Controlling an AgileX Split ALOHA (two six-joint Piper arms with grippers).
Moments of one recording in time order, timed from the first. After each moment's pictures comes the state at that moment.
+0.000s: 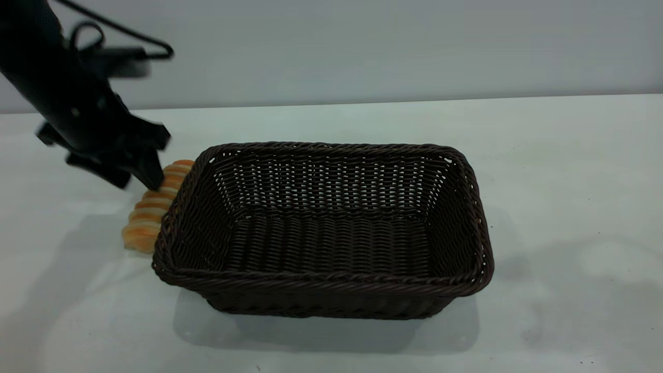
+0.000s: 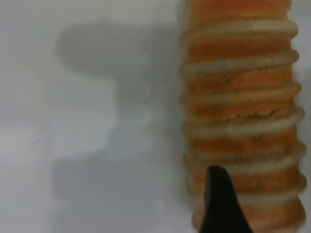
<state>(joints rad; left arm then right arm) -0.08 2.16 -1.27 -0.27 0.37 0.34 0.31 1.41 -1.36 0.02 1.24 -0.05</state>
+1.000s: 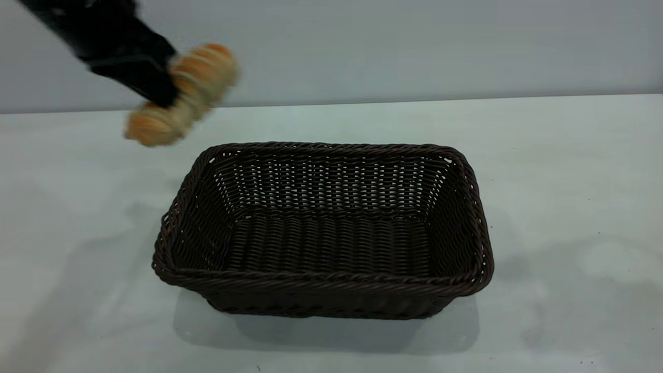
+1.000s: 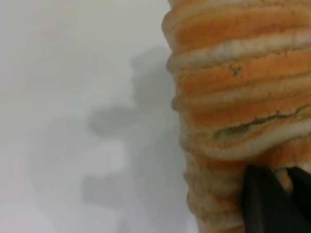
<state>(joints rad) -0.21 1.91 -1.28 -0.35 0.50 0.65 0.31 1.41 -1.36 0.02 1.24 -0.05</state>
